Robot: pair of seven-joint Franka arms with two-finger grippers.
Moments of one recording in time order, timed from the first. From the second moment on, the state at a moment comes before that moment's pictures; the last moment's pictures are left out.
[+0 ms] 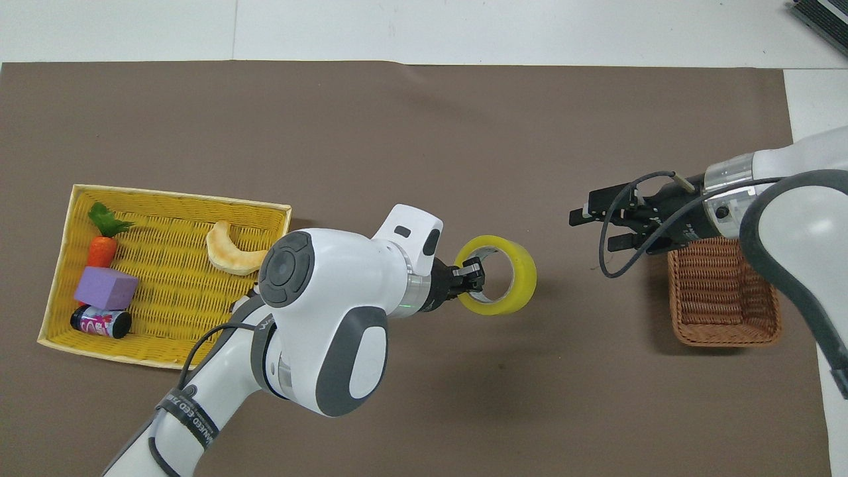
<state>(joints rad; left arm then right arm) -0.62 0.16 -0.13 -1.94 -0.69 2.38 -0.57 0.11 0.07 -0.10 -1.88 0.68 1.82 0.13</state>
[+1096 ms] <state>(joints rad) -0.65 0.17 -0.12 -1.93 -0.68 2.42 -0.60 0.16 0.05 -0.09 -1.99 0.84 1.81 0.07</state>
